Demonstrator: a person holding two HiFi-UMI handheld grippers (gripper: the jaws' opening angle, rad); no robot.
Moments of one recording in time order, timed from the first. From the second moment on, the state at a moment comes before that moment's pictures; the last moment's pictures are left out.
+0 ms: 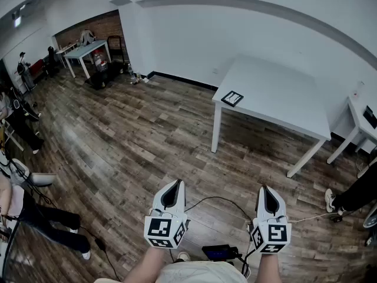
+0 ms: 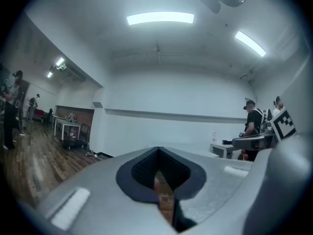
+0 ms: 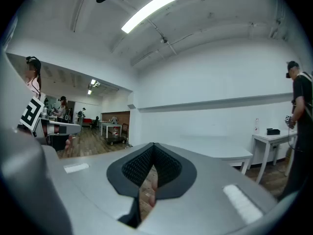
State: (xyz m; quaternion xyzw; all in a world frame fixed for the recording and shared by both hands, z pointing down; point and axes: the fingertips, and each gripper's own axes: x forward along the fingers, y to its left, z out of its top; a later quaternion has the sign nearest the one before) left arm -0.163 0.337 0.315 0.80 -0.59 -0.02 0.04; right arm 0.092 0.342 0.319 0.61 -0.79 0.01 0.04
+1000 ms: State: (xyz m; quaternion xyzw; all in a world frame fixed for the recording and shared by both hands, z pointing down) left arm -0.142 0.331 0.321 0.81 -0.59 -0.01 0.04; right arm 0.106 0.338 0.329 0.61 -0.79 0.02 0.04
